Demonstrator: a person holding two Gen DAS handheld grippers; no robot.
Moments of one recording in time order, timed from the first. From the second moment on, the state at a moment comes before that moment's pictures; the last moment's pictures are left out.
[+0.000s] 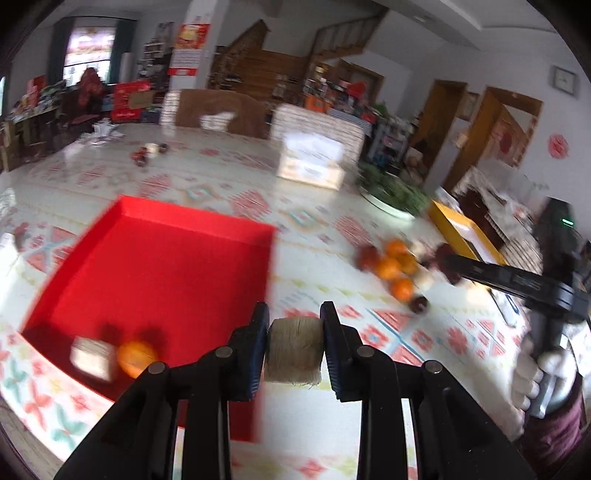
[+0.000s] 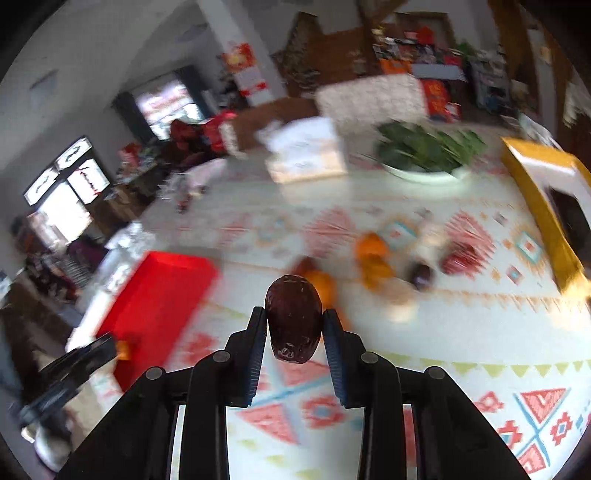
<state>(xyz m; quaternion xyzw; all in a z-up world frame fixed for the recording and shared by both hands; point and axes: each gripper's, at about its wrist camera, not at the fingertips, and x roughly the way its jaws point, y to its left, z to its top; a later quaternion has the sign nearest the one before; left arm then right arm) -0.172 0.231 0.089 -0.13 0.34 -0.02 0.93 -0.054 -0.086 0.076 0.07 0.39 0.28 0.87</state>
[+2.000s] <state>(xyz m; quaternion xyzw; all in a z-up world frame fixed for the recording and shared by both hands) -0.087 0.161 0.078 -0.16 0.41 -0.08 0.89 -0.034 -0.111 0.021 0.09 0.45 0.23 0.86</state>
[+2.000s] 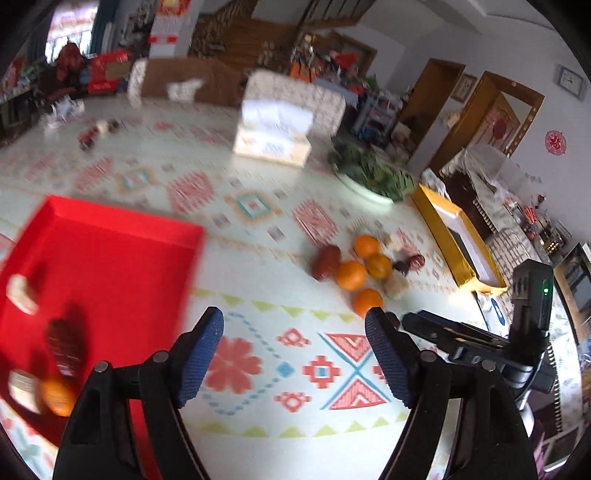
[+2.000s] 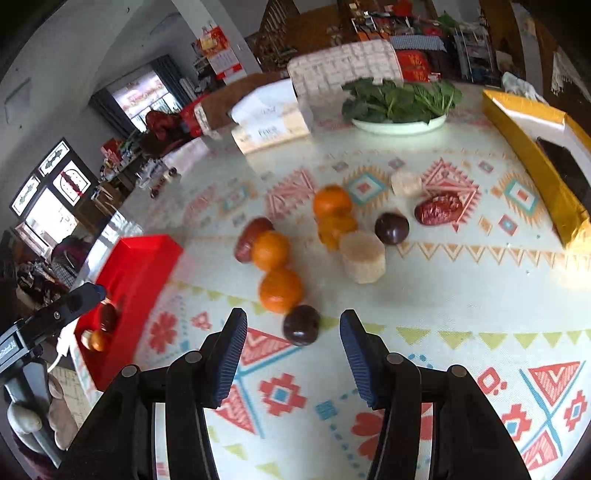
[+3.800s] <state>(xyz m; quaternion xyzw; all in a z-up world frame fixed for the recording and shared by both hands) -0.010 0.124 0.050 -0.06 0.43 -0.06 0.90 -0.033 -0.112 0.001 0.07 0.44 0.29 0.85</state>
